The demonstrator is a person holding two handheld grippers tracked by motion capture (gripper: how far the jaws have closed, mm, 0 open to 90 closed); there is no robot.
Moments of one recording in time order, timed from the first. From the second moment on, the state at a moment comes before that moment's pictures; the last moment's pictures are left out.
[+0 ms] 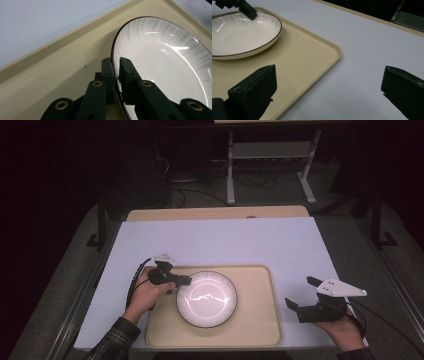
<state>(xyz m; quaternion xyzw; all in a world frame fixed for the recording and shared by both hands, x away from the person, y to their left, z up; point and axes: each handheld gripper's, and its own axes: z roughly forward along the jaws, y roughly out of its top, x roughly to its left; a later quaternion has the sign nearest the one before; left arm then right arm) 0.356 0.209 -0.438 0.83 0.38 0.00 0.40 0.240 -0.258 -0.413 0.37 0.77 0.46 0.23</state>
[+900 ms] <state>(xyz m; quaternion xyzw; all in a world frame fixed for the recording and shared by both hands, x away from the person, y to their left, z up) 0.356 0.213 -0.424 0.82 0.36 0.03 0.44 0.237 -0.259 -0.413 0.37 0.78 0.46 0.23</state>
